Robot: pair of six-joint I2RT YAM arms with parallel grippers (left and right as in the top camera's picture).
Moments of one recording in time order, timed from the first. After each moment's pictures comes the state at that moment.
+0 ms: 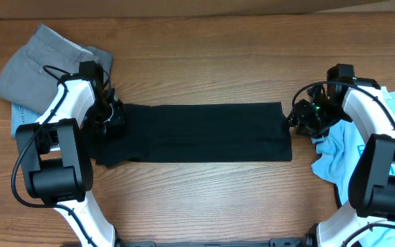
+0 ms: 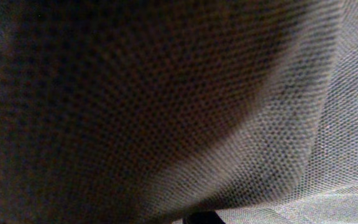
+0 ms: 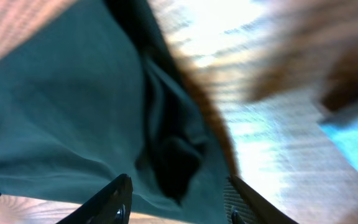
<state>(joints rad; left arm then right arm) 0.11 2.03 1.38 -0.98 0.12 -0.11 -0.14 1.86 1.26 -0.99 -0.41 0.21</state>
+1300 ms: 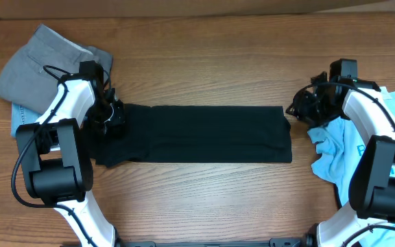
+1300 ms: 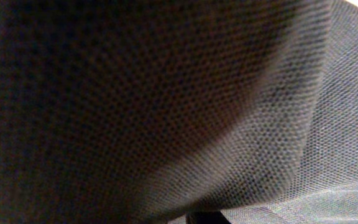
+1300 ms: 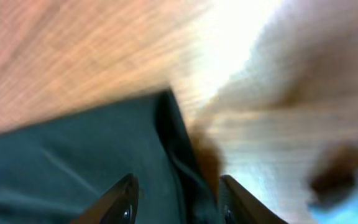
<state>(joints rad) 0.11 2.03 1.38 -0.97 0.13 -0.11 -0.14 1.85 1.24 -0.76 -0.38 0.23</state>
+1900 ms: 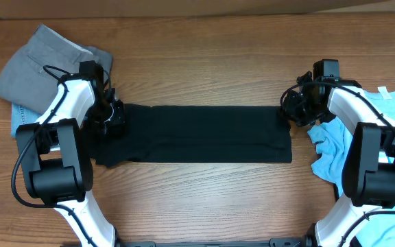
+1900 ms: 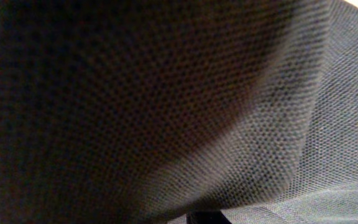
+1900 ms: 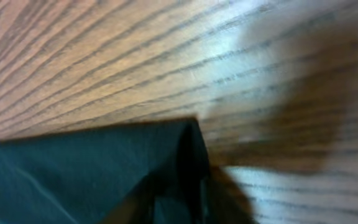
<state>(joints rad) 0.11 2.03 1.38 -0.97 0.13 -0.11 -0.08 1.94 1.24 -0.67 -0.37 0.25</state>
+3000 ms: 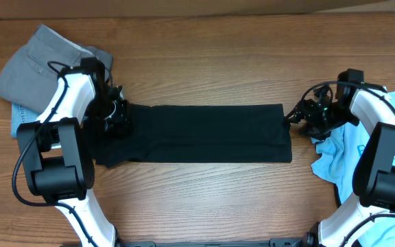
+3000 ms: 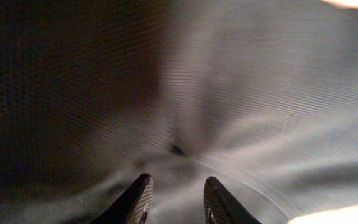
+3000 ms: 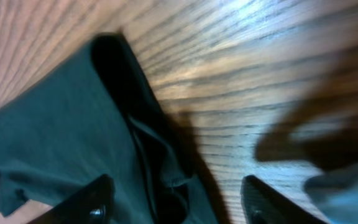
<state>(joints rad) 0.10 2.05 1.48 -1.13 0.26 0.01 -0.24 1.94 1.23 -0.88 -0.52 0.15</state>
